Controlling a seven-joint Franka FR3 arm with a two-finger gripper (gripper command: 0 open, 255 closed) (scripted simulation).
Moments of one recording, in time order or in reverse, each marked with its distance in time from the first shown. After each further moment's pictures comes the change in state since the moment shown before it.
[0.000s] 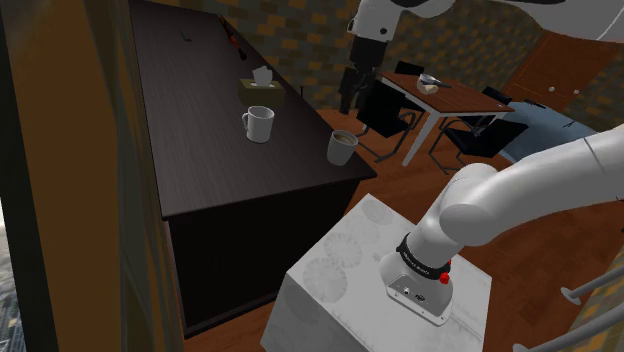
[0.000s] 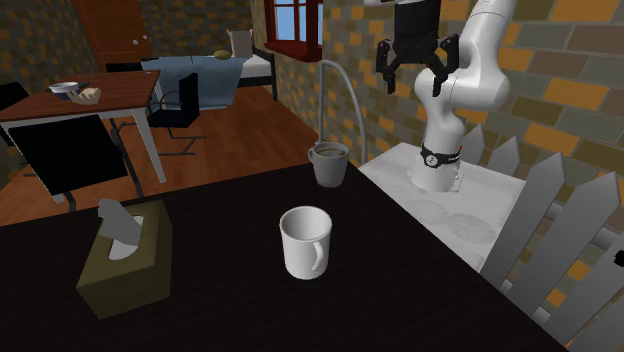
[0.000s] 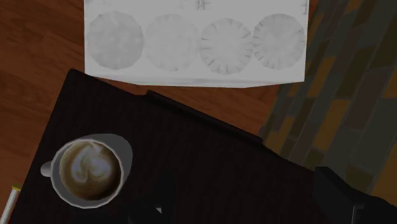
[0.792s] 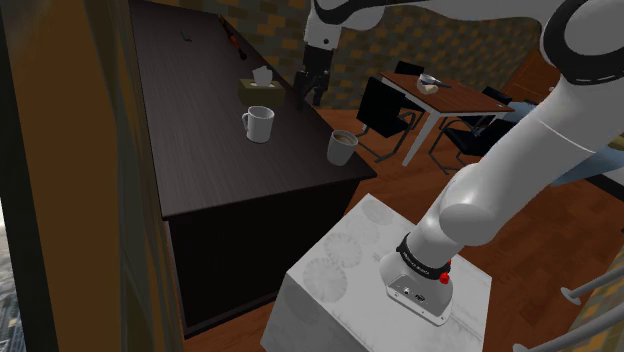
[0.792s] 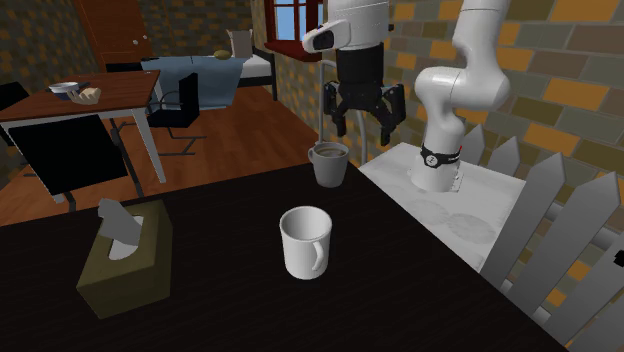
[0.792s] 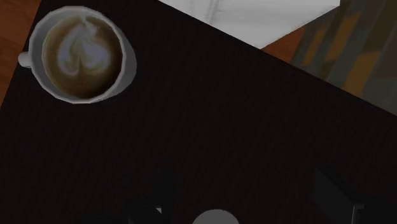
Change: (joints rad) arm -0.001 0.437 -0.024 0.239 -0.002 0.219 -0.060
